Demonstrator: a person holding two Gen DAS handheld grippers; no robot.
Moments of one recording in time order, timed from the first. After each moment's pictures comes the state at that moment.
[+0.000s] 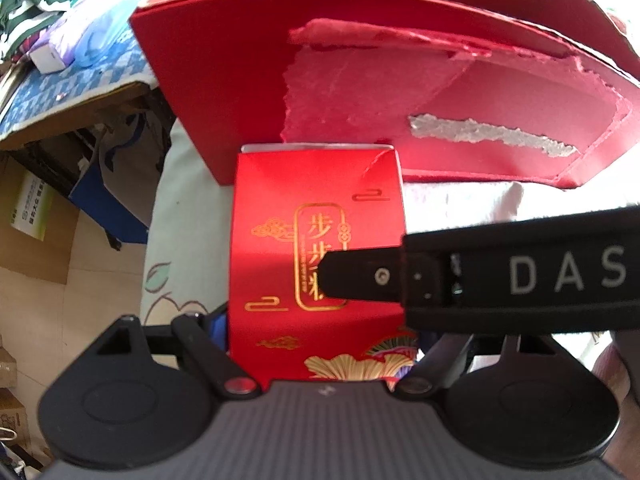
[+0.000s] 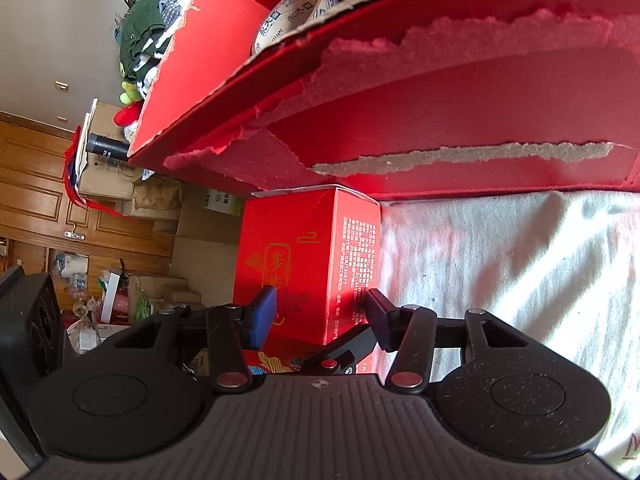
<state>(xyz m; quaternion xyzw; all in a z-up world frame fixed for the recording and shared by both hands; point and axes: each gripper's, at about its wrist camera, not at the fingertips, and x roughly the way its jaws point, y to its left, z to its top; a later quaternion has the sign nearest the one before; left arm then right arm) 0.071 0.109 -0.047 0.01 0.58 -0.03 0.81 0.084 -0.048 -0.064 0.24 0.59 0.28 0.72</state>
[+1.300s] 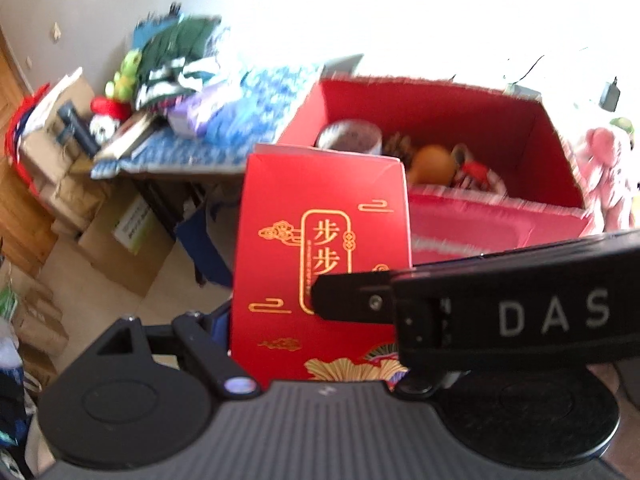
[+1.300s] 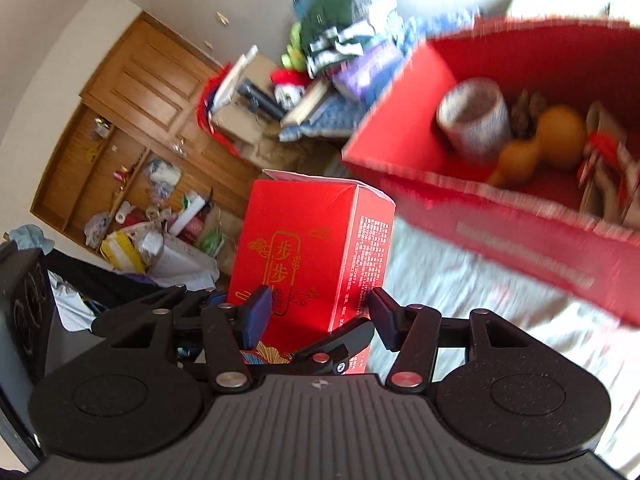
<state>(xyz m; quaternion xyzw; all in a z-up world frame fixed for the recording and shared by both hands) 0.010 0.033 0.079 0.02 0.45 0.15 0.88 0.080 -0.083 0.037 0.16 0.46 0.49 0.72</state>
